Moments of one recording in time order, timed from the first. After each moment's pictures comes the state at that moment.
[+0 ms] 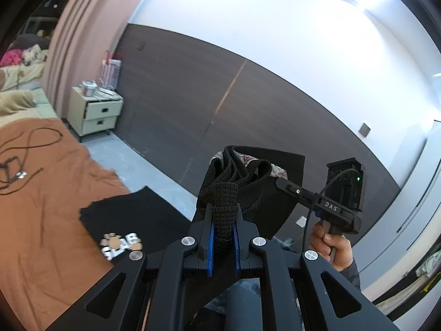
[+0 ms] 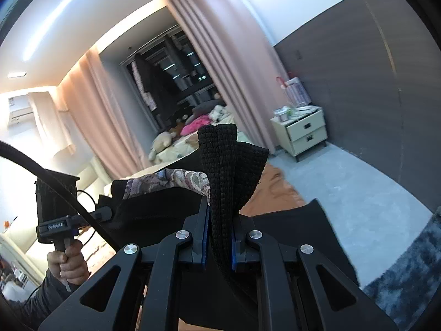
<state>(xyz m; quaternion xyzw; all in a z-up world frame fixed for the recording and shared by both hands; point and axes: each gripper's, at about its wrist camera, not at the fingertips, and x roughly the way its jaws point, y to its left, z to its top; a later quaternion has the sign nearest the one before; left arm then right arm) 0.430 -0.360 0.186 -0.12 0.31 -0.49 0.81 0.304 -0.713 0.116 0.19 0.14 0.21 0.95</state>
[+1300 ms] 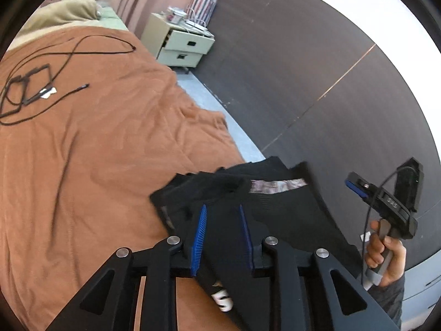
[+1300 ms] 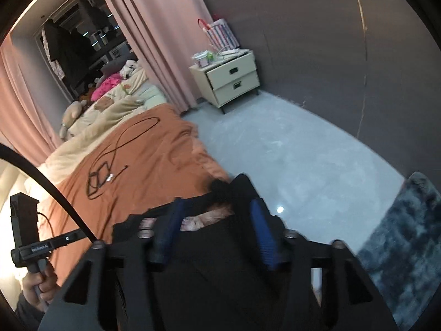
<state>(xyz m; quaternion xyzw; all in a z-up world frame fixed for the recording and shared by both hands) 0.660 -0.359 -0.045 -0.13 0.47 -0.32 0.82 0.431 -0.524 0.050 0.19 0.29 0.03 0.94</state>
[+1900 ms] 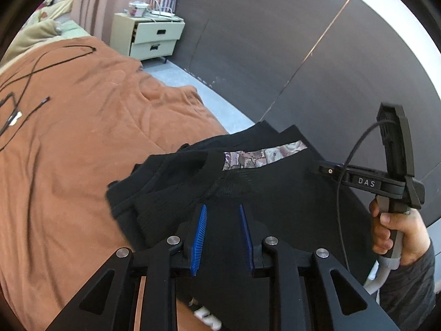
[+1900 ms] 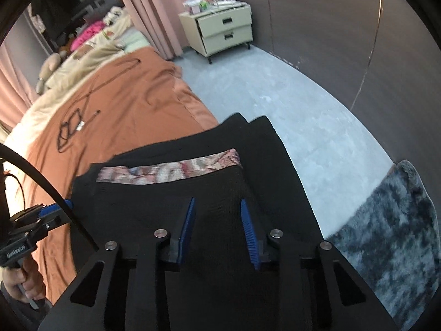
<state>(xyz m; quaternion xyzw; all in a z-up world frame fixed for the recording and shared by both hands) 0.659 -0.438 -0.079 -0.02 0.48 -0.36 0.80 0.468 -0.486 0.055 0.14 0.42 0.01 0.90</state>
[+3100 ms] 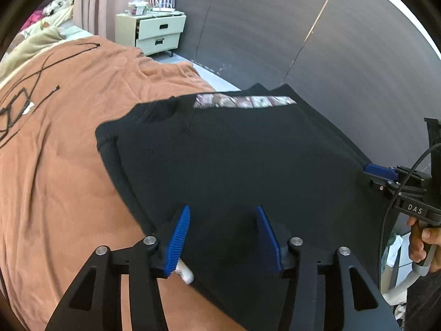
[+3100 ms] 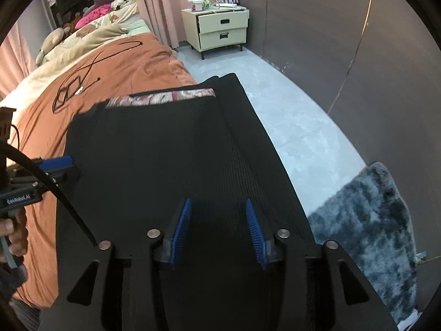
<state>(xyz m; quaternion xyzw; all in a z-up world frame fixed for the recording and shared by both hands) 0.582 -0.445 -0.094 0.03 0.48 -0.32 0.81 0.365 -0.465 0.009 0.05 0.41 -0.02 0.91</state>
